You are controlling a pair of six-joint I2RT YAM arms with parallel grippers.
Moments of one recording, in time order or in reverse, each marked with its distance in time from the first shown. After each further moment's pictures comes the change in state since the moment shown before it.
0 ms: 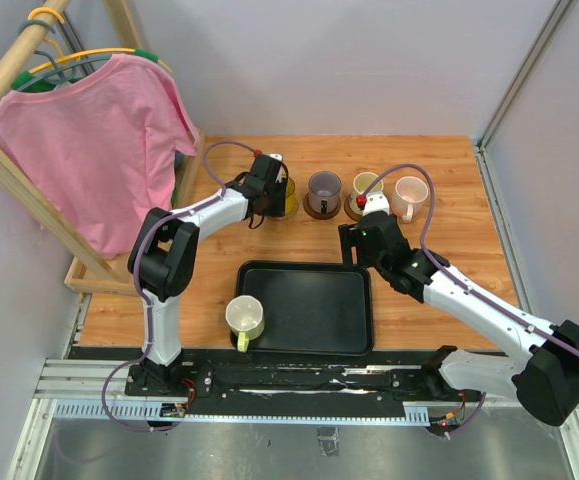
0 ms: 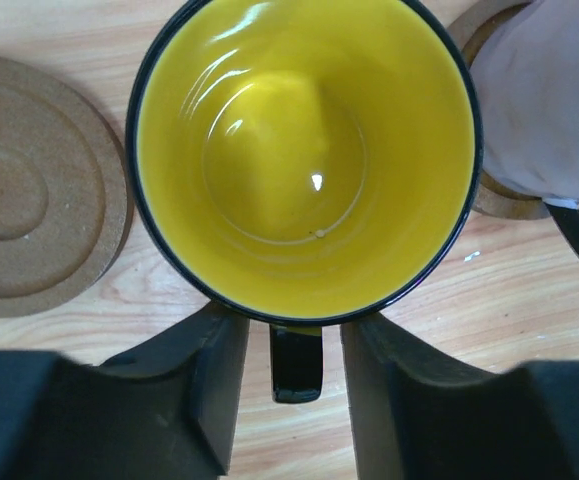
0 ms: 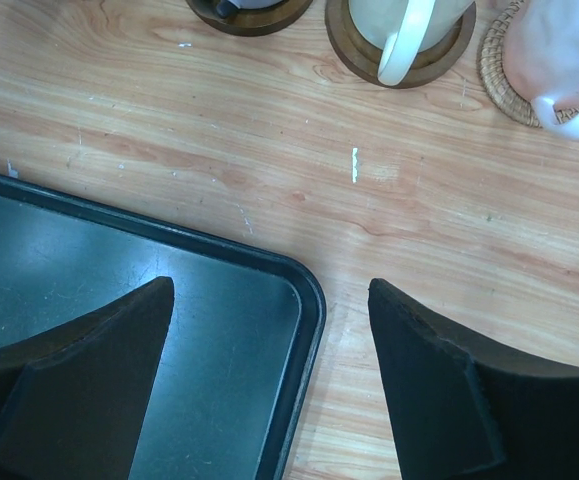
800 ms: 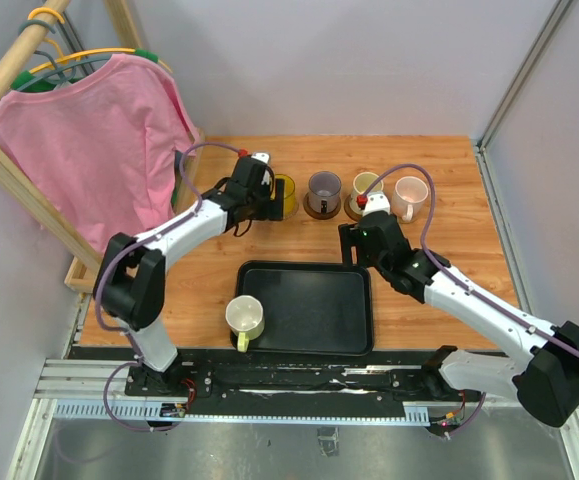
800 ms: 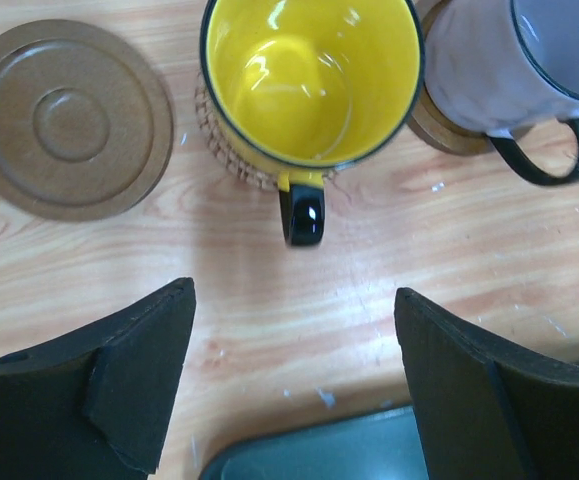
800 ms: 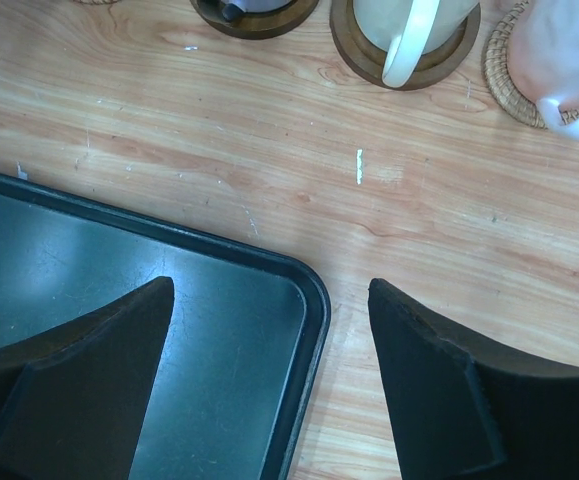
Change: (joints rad) left arm -0.005 -0.229 -0.151 -0.010 0.002 -0.002; right arm 0.000 -0.003 0.000 0.004 -0.011 0.008
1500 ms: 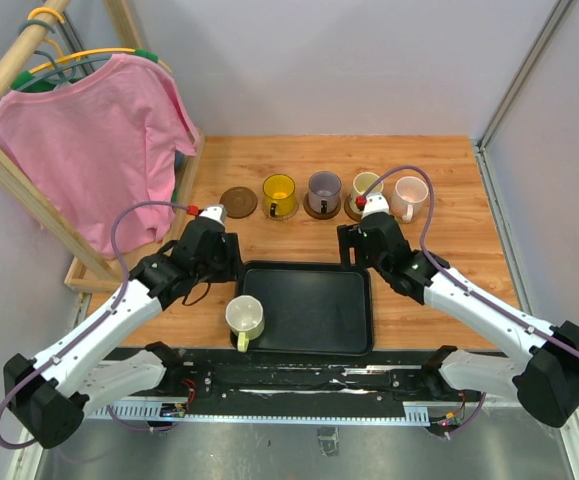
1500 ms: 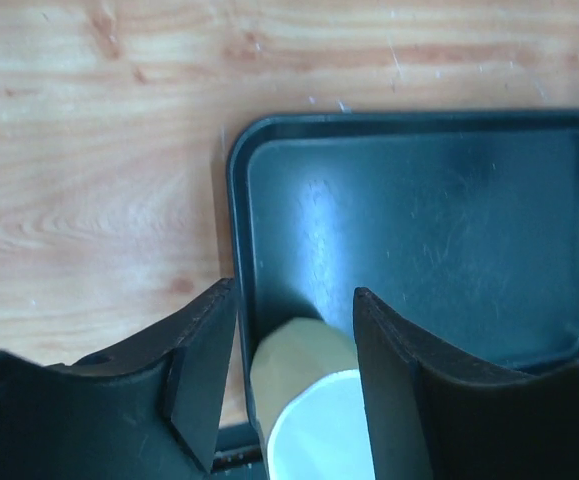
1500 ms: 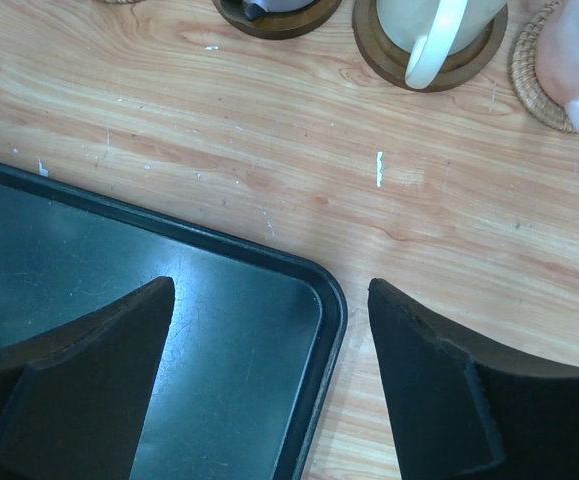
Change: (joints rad) left arm -0.113 -0.782 -0.451 -0.359 -0.073 -0.211; right arm 0.000 -0.008 -0.019 0.032 -0.032 0.004
